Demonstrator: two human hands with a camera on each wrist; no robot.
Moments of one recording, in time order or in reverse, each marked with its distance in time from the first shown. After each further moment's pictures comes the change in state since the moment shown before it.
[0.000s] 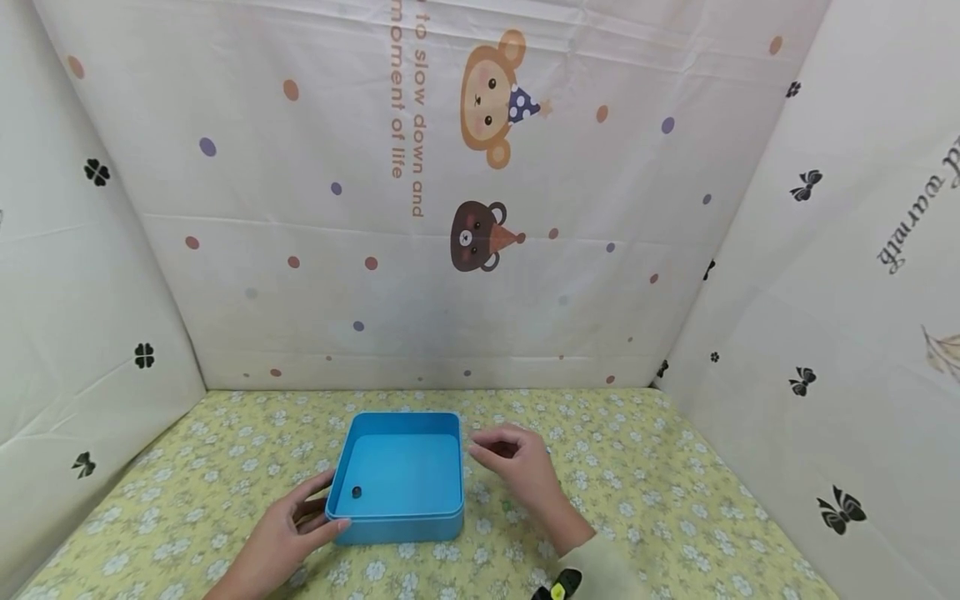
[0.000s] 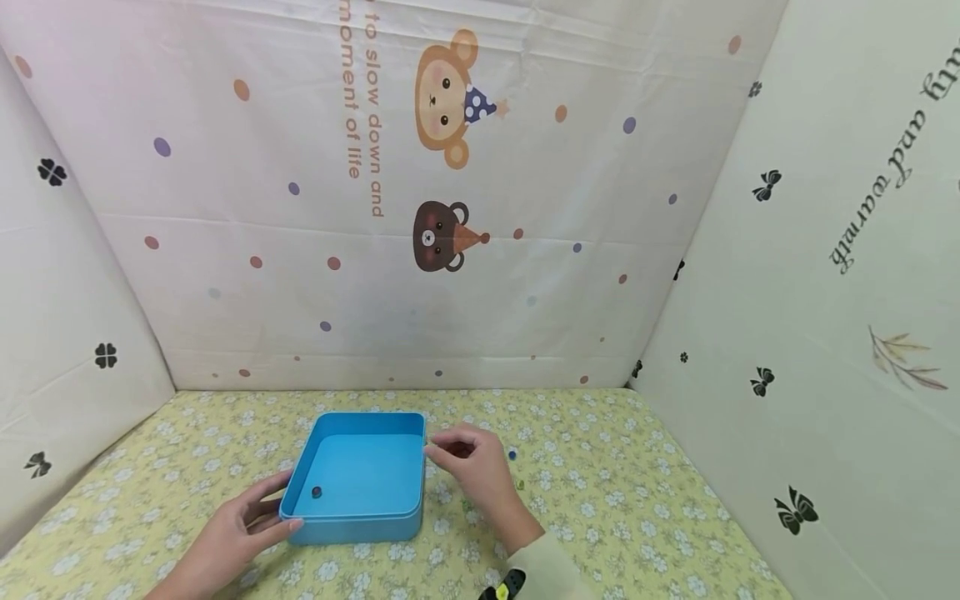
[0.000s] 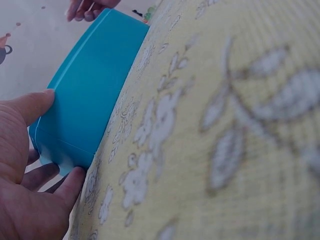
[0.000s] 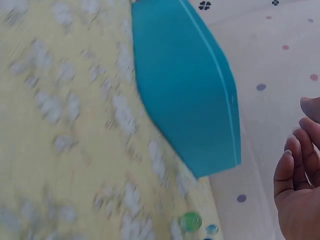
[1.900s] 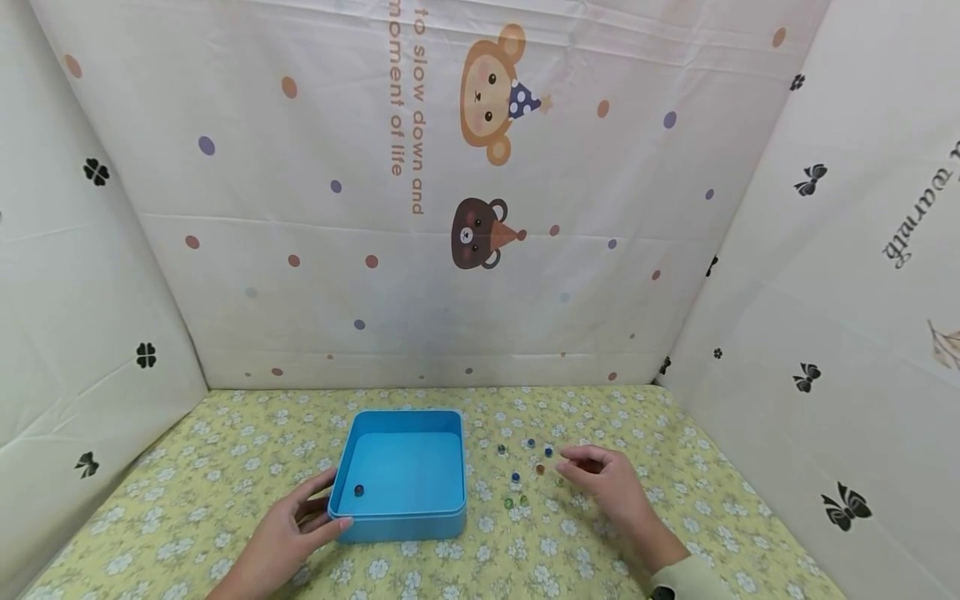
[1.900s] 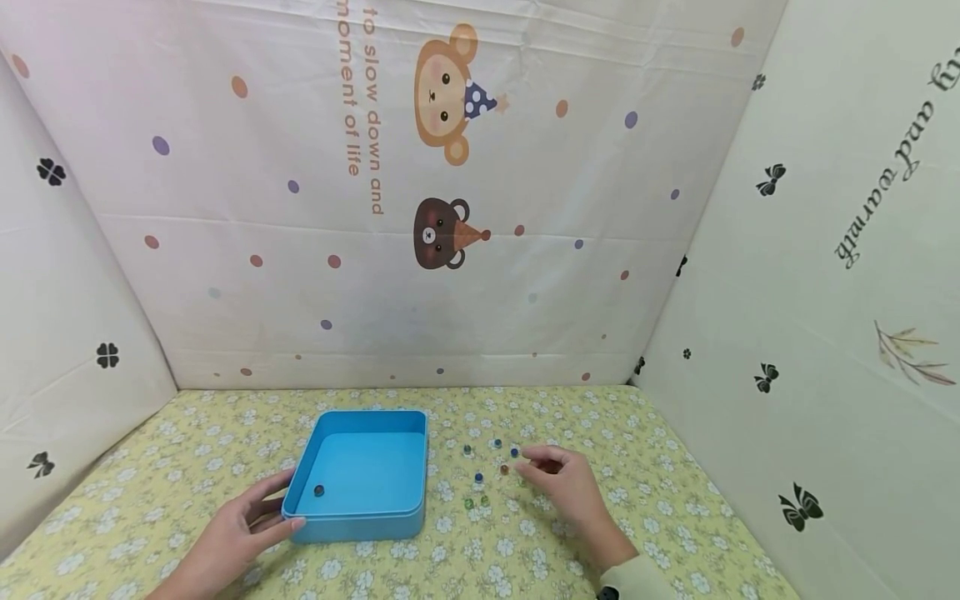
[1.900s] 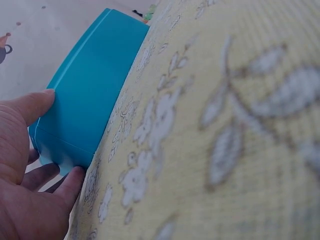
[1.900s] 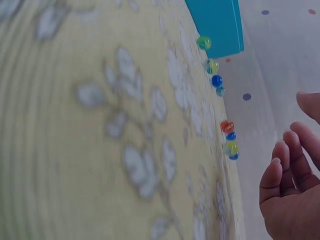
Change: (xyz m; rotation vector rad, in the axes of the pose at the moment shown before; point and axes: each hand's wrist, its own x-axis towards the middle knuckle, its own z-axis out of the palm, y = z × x) left_hand -0.003 0.003 0.000 0.009 -0.007 0.028; right_hand -0.038 0.045 -0.100 -0.052 0.152 0.302
